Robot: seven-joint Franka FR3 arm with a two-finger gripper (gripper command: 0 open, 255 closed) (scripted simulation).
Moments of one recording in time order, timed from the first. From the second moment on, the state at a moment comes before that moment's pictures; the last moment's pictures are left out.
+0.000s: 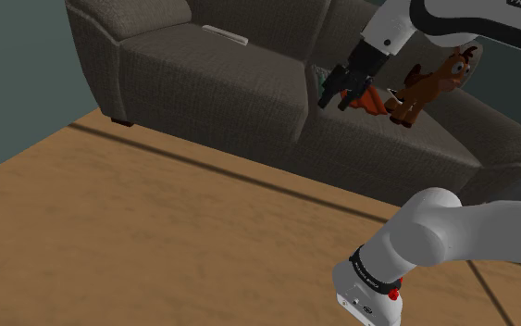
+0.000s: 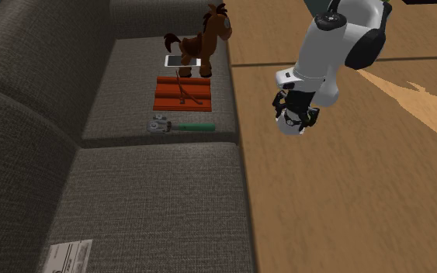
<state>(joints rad) -0.02 -0.82 -0.01 -2.40 0.10 1.71 0.12</state>
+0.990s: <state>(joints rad) -0.15 -0.39 -0.08 -2.08 0.02 1.83 0.22</state>
